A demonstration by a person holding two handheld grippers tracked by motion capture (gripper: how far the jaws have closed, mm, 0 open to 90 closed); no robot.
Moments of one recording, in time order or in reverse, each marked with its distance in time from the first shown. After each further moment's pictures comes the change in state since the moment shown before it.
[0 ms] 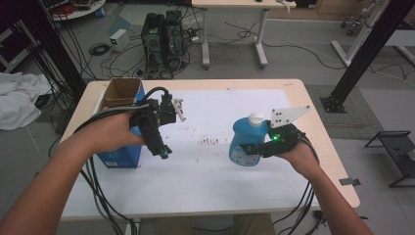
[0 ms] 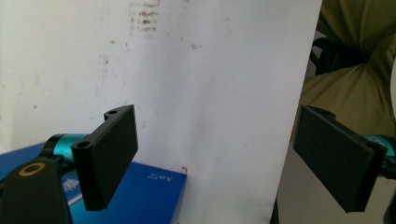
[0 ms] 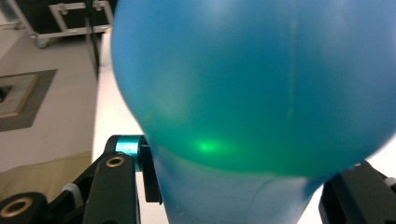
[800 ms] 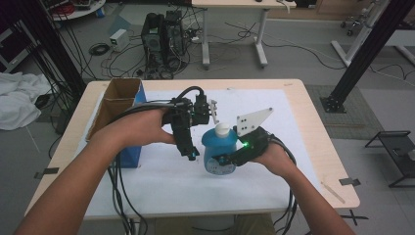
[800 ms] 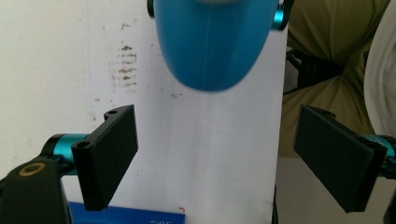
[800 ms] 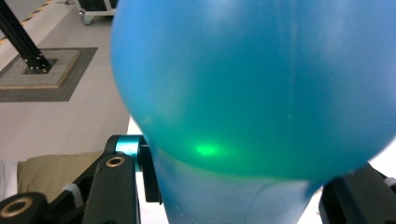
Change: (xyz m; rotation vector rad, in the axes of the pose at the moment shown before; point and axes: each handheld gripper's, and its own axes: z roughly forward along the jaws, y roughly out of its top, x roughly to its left) left arm -0.012 0.062 0.004 -0.015 -0.052 0.115; right arm 0.025 0.031 0.063 0.069 0.165 -0.088
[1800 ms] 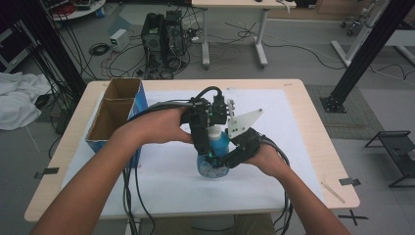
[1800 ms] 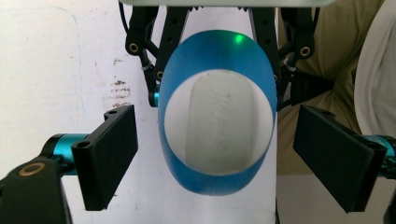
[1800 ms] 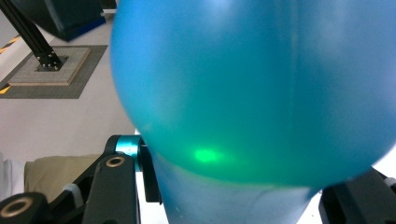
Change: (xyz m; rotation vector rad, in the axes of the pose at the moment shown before) left arm 0.004 0.031 0.011 -0.031 -0.037 0.043; right arm -0.001 0.005 0.019 -0.007 0.032 -0.041
